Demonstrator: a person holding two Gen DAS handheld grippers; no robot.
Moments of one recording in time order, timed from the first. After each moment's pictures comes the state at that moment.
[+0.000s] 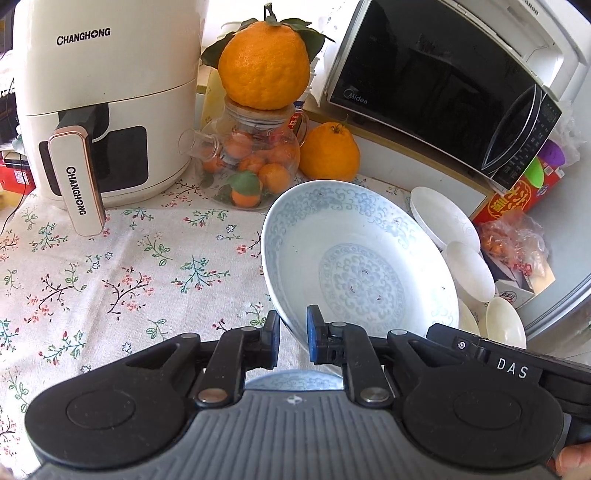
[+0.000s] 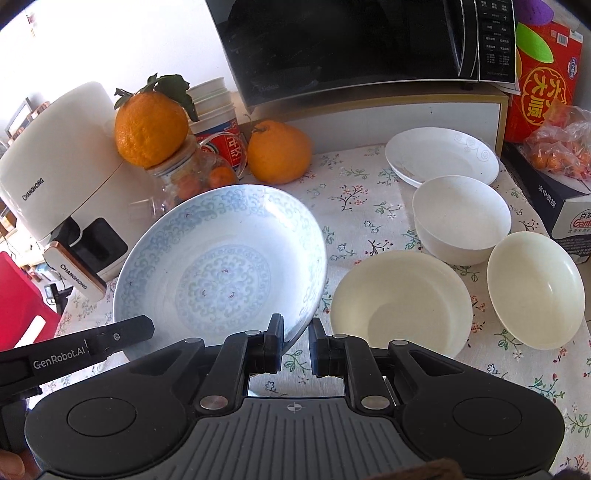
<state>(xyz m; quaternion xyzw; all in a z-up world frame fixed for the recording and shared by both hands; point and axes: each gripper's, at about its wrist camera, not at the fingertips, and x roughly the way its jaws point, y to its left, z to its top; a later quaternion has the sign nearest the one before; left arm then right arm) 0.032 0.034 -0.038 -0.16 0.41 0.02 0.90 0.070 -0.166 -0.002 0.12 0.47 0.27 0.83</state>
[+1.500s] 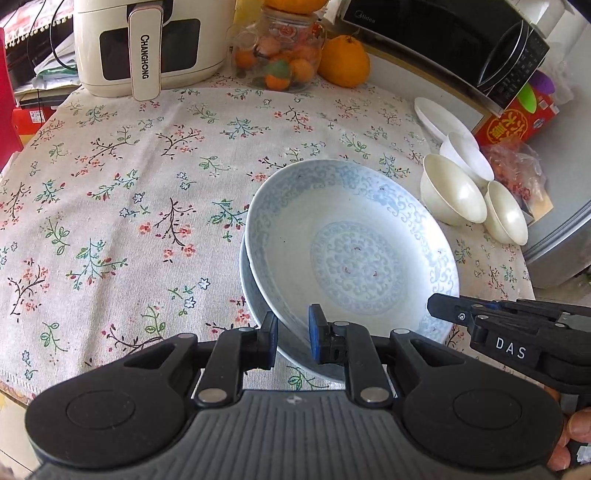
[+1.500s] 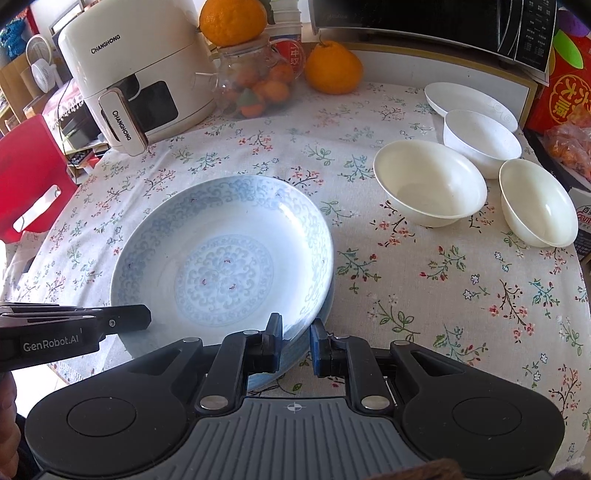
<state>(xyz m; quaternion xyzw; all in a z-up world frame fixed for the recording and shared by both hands) -0.073 0.037 -0.073 -0.16 0.49 0.01 0.86 -0.043 -0.161 -0.017 0.01 0.50 0.32 0.80</state>
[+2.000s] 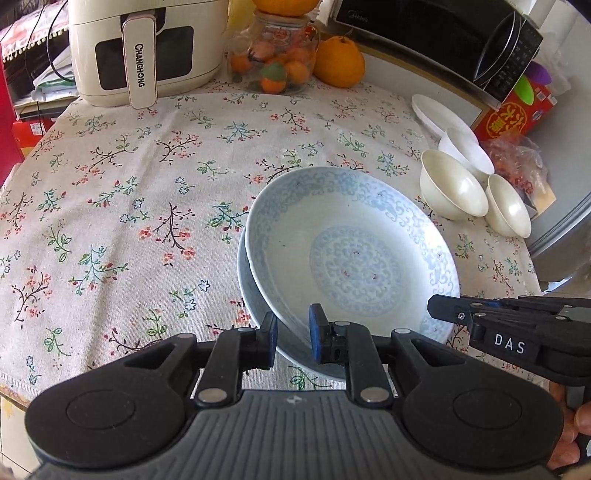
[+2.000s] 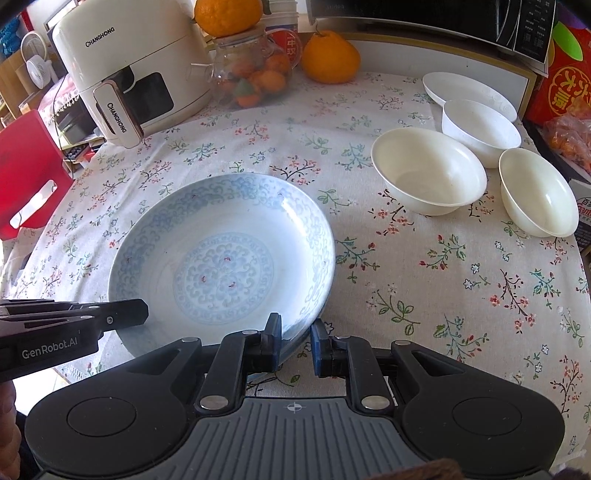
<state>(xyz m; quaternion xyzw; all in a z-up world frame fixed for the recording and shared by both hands) -0.074 0.030 -0.075 -0.14 0.48 0.01 0.86 -0.044 -0.161 -0.020 0.01 0.51 0.31 0.80</state>
